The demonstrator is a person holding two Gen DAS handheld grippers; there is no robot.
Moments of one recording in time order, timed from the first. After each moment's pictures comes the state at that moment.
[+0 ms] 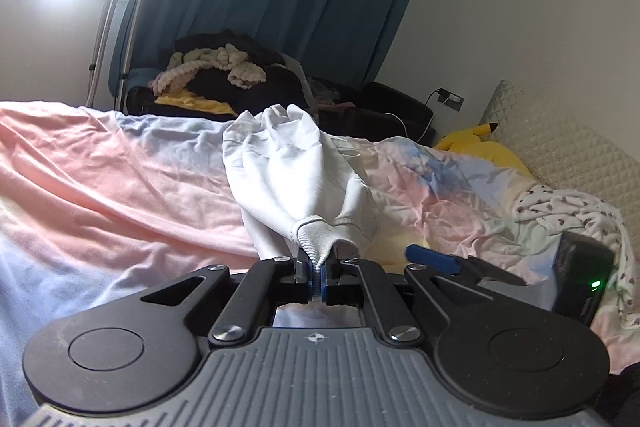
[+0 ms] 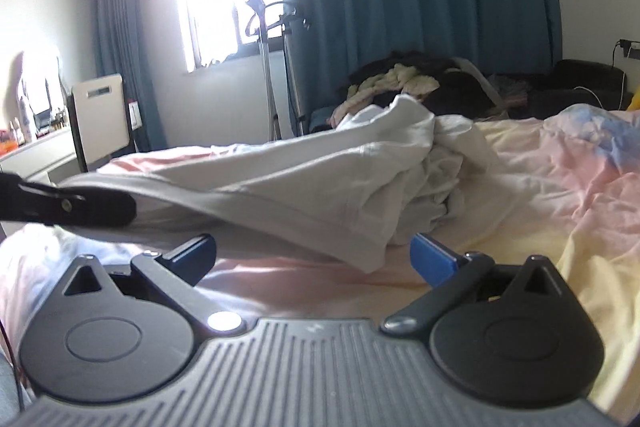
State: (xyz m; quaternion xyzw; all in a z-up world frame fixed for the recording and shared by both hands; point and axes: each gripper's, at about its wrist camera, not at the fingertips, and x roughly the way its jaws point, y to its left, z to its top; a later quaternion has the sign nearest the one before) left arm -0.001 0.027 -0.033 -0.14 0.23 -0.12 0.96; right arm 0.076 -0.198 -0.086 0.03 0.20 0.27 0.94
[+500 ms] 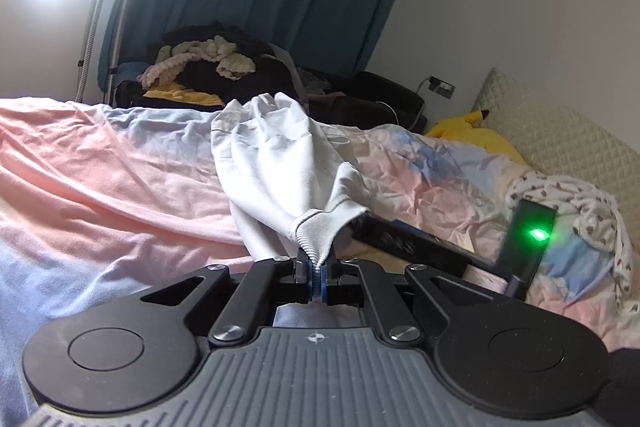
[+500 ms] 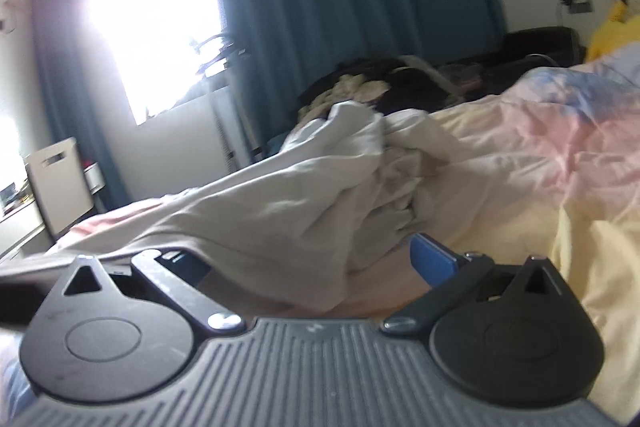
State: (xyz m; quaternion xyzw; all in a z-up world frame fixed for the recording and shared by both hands) left arm 0.000 0.017 -0.041 -0.12 0.24 -0.13 0.96; right arm 0.121 -0.211 -0.107 0.14 0.17 0.19 0.96
